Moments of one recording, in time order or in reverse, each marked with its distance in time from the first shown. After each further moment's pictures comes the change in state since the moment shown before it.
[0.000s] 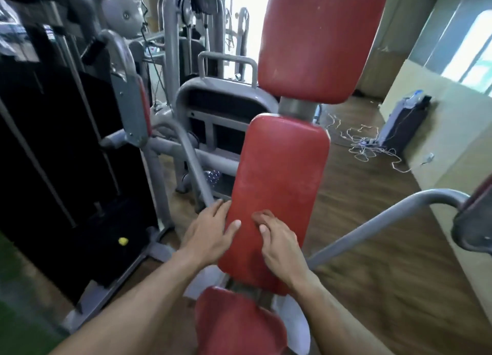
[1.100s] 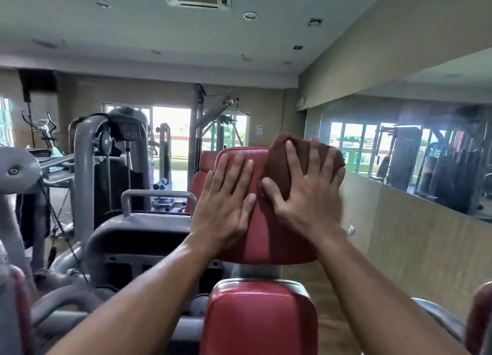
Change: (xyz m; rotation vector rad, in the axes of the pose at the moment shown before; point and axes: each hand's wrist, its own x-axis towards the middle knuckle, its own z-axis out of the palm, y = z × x) left_hand 0.331 0.139 -0.174 0.150 0.735 0.837; right_hand 0.320 -0.087 -0.219 -0.848 0.786 -0.022
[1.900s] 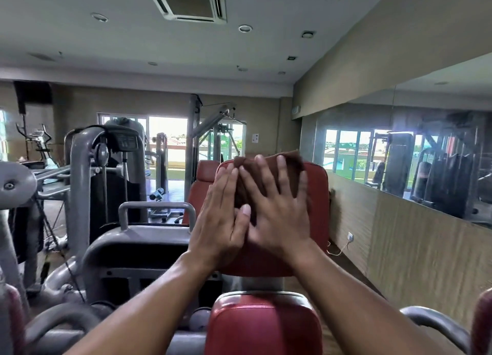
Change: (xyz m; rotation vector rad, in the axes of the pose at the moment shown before) left_hand -0.004 0.004 -0.016 -0.454 0.118 -0.065; right_hand -0.006 -0.041 0.008 -0.120 0.057 -0.307
